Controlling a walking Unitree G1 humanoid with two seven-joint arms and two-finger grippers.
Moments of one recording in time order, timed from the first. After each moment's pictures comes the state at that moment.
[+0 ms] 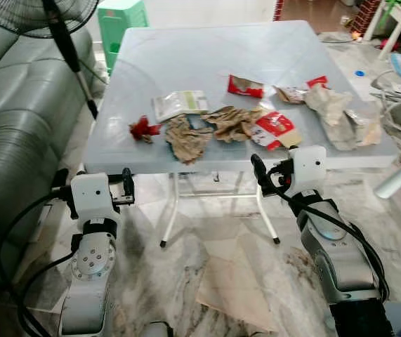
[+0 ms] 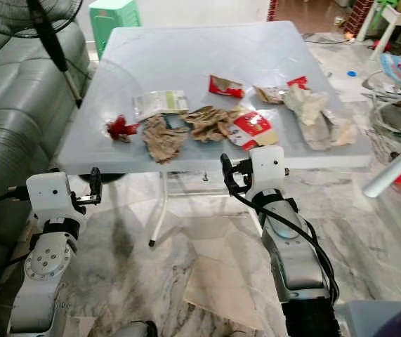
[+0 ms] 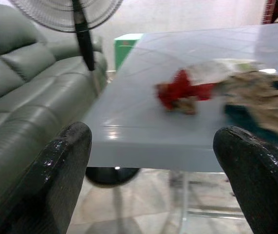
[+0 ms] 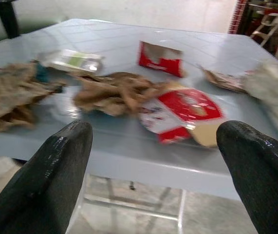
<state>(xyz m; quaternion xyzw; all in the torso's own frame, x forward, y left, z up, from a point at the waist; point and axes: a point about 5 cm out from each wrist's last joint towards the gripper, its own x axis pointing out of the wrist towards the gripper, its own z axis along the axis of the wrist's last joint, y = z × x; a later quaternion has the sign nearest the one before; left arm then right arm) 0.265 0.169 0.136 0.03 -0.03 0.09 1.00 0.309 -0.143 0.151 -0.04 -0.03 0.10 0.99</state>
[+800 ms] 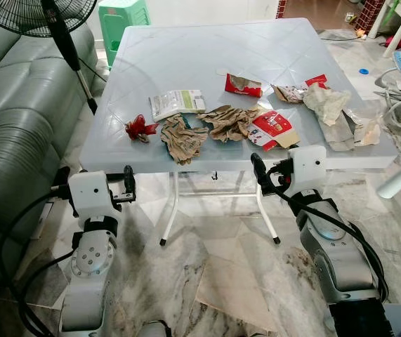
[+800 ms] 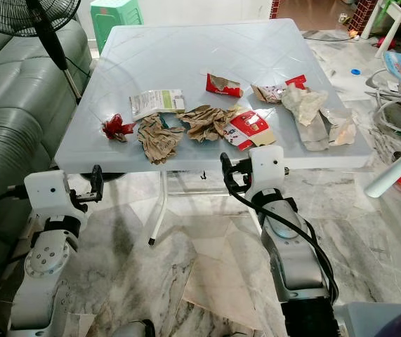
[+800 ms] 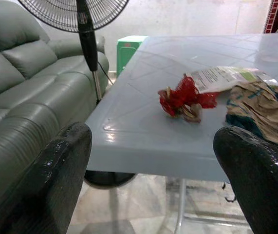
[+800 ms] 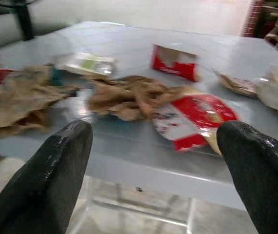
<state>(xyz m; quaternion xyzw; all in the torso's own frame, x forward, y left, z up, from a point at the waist) 0.270 0.177 0.141 0.01 -0.04 0.09 1.00 0.307 -0.132 0.153 -0.04 -0.04 0.13 0.99</state>
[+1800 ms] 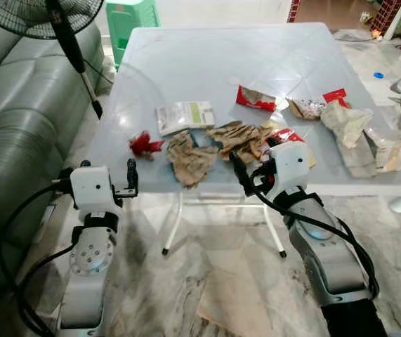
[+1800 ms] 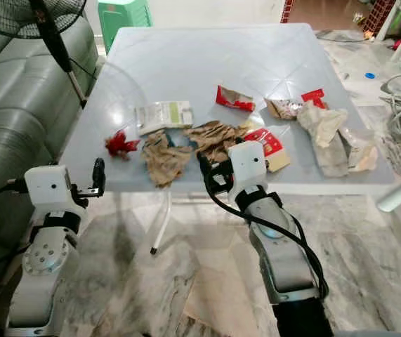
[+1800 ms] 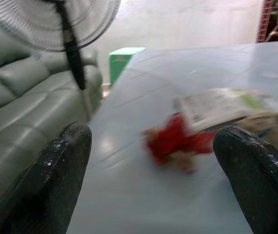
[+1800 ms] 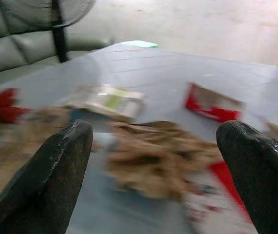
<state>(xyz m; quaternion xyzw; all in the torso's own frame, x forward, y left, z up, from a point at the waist) 0.269 0.173 0.146 0.03 -0.06 0.06 1.00 0.302 -0.109 0.166 -0.05 -0.07 0.18 0.98</state>
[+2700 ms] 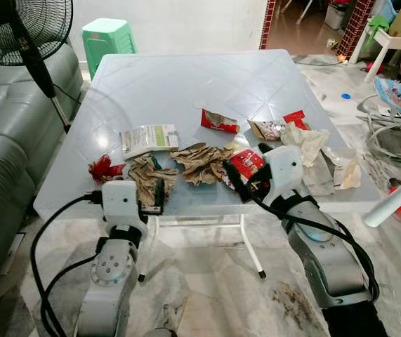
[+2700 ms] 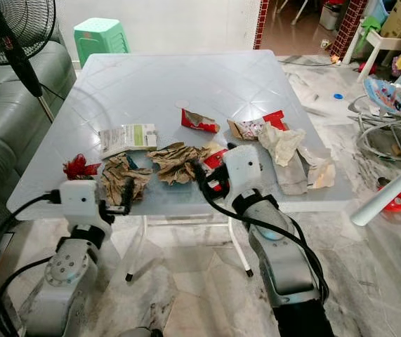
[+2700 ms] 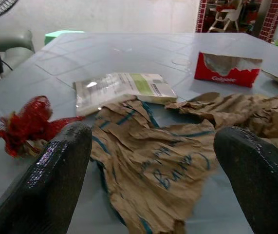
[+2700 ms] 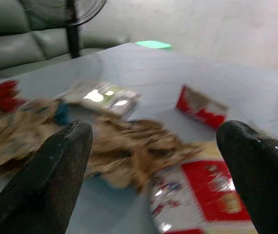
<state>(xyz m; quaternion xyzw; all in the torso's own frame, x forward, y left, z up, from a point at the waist) 0.262 0.135 0.119 -0.01 0.00 -0.03 1.00 0.293 -0.101 0.155 -0.04 -0.04 0.26 0.97</state>
